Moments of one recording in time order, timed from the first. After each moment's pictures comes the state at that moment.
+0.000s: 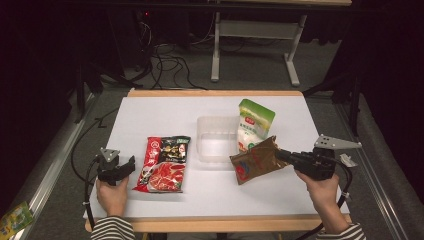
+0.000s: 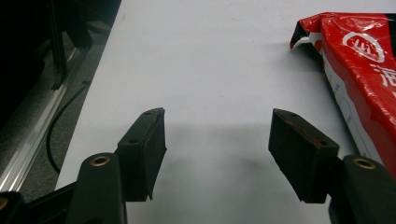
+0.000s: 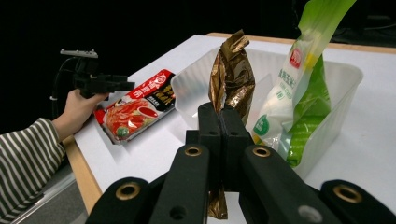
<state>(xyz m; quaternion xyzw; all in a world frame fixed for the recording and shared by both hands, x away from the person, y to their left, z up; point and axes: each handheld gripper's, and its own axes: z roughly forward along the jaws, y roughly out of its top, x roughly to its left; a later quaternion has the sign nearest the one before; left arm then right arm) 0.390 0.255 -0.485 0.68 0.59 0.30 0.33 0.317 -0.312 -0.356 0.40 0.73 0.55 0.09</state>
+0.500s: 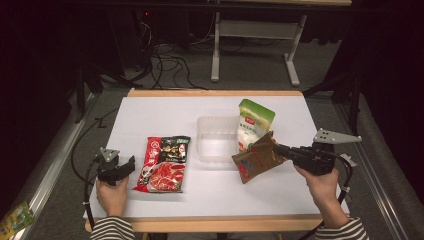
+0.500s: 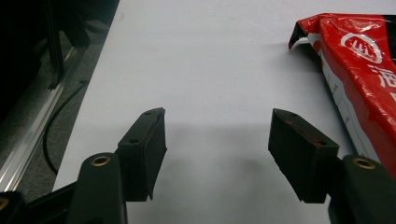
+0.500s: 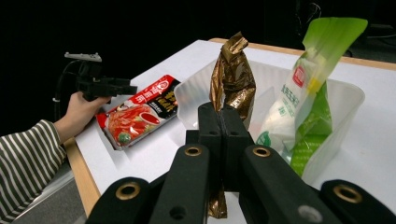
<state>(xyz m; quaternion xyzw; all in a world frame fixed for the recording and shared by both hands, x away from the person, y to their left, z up) 0.390 0.256 -0.485 0.68 0.59 0.30 0.33 0.325 -0.307 -0.342 0.38 0.74 0.55 0.10</state>
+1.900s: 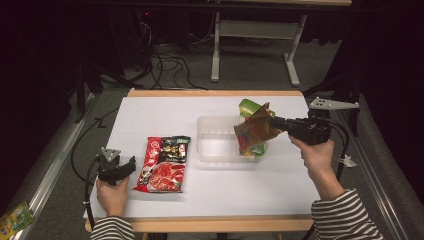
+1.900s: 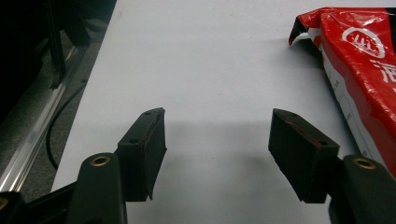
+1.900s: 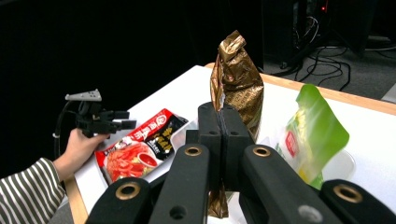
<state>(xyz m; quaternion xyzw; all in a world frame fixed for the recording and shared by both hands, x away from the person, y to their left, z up) 0.391 0.253 -0.486 0.68 0.58 0.30 0.32 0.372 -0.292 -0.290 0.39 0.72 0.56 0.10</state>
